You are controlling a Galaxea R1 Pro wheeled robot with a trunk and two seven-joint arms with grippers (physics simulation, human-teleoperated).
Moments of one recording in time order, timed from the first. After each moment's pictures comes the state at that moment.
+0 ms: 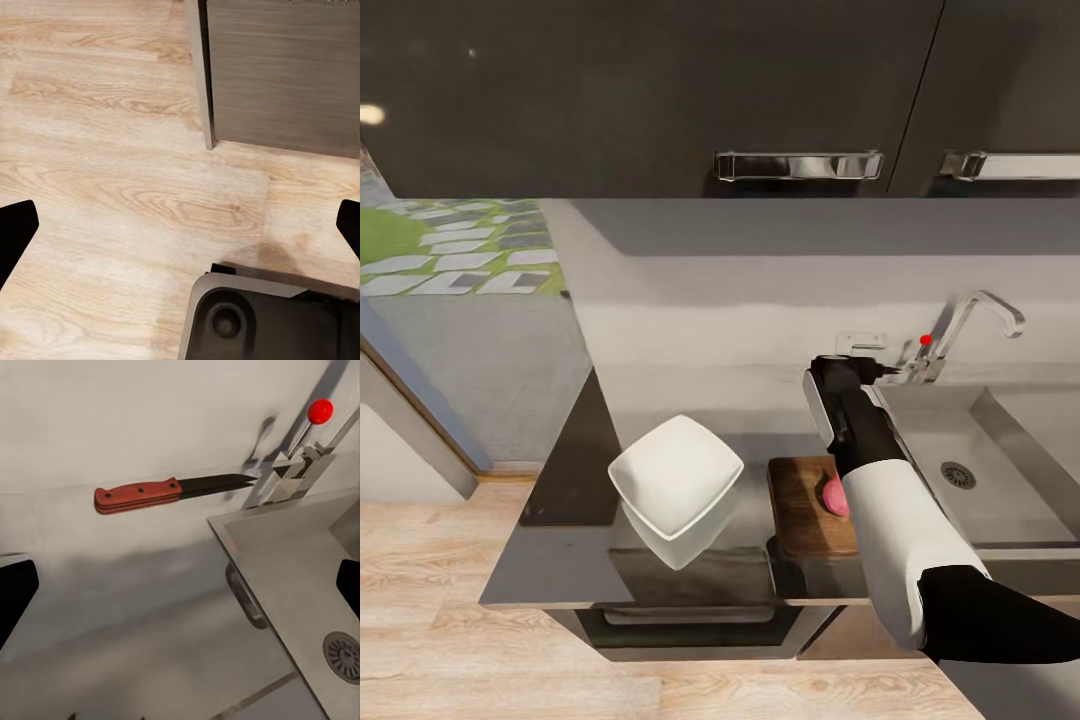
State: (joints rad) left arm 0.30 0.01 -0.10 -0.87 0.13 -0.46 0.29; right arm -1.10 0.17 -0.01 -0.92 0.06 0.67 -0.61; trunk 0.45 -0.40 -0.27
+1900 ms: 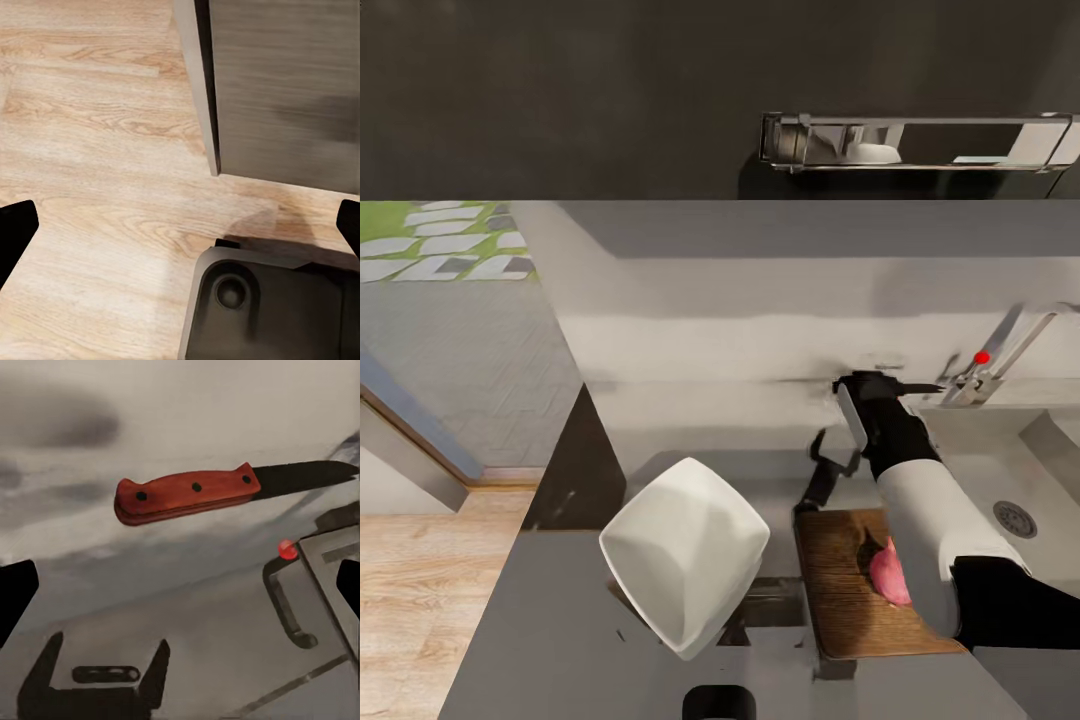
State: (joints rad) left arm 0.30 0.01 -0.10 -0.86 0.13 -0.46 0.29; right arm -1.11 0.04 -0.04 -0.79 0.06 0.70 -0.45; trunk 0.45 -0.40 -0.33
